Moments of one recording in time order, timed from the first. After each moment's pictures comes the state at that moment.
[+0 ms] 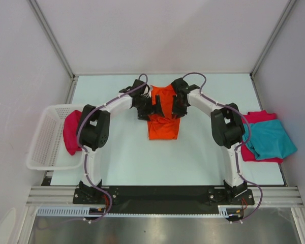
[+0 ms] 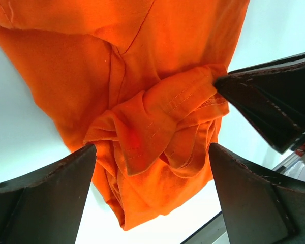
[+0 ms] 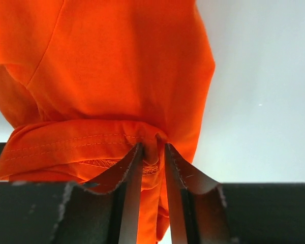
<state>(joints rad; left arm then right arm) -0.43 2.09 1.59 -0.55 0.42 -0.51 0.47 2.17 1.76 -0.76 -0.01 0.57</state>
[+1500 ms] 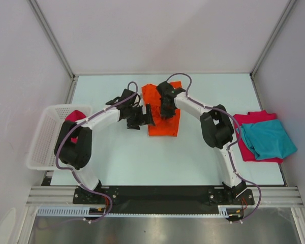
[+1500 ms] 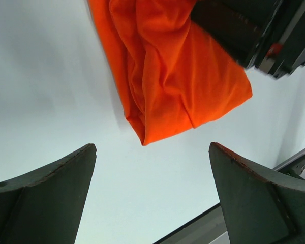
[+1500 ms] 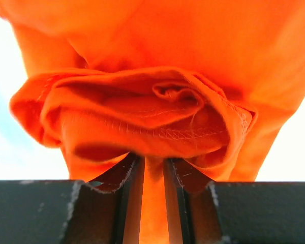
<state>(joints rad) -0.43 1.73 1.21 -0.50 0.32 -0.51 0.60 2.26 1.85 -0.75 0.07 0.59</state>
